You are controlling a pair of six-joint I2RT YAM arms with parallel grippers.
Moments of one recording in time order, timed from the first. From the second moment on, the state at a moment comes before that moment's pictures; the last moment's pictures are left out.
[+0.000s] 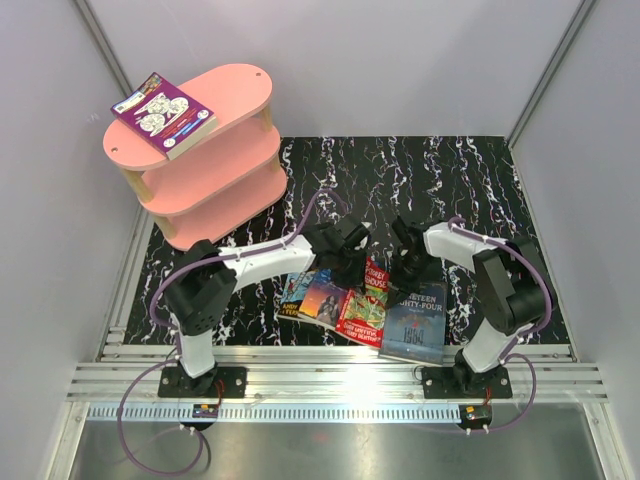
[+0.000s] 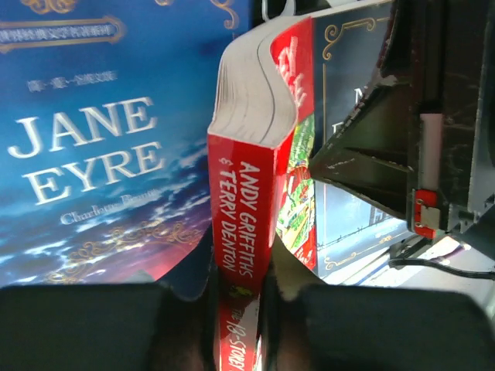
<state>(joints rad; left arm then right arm) -0.92 1.85 1.30 -0.51 0.21 -0.69 0.40 1.71 0.96 -0.83 -0.32 0.73</state>
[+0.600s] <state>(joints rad) -0.71 1.73 2.02 -0.99 0.10 -0.62 0.42 1.32 1.45 -1.12 -0.08 0.75</state>
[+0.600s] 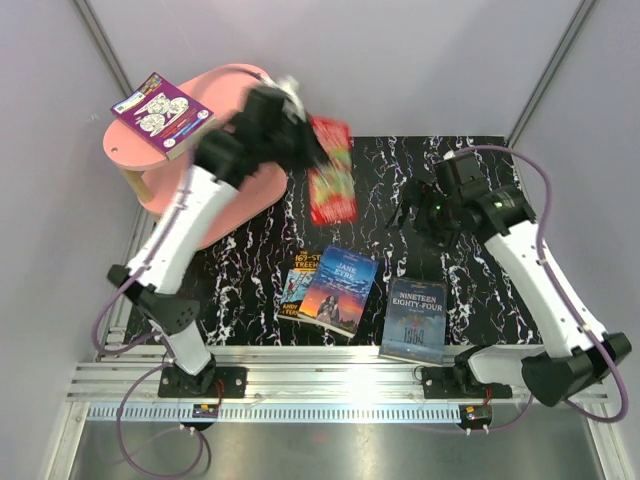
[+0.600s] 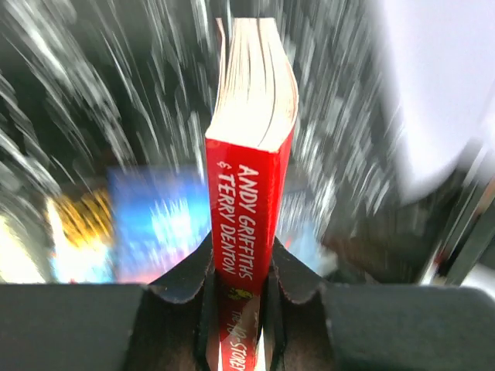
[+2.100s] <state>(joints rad) 0.38 1.79 2.36 -1.01 0.46 -0.70 0.42 1.20 1.27 -1.25 -0.10 0.73</state>
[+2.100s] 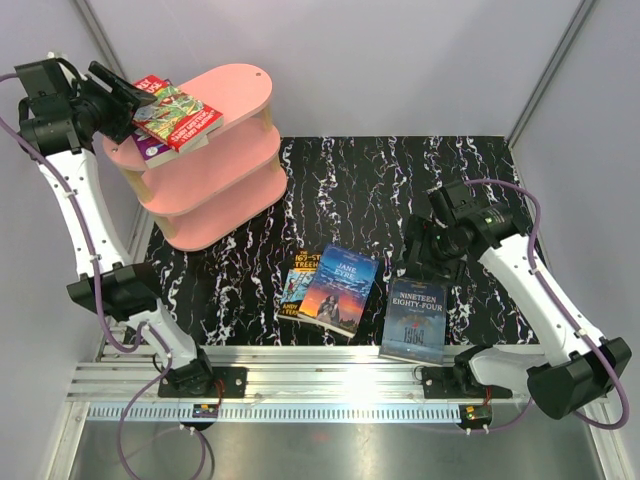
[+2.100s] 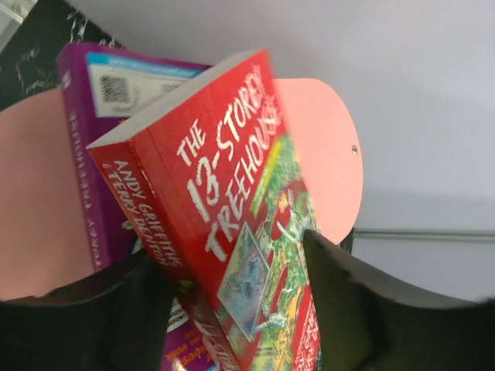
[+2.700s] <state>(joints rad) 0.38 1.75 2.37 -1.00 0.46 -0.73 0.42 1.21 1.26 -1.19 -0.21 0.71</state>
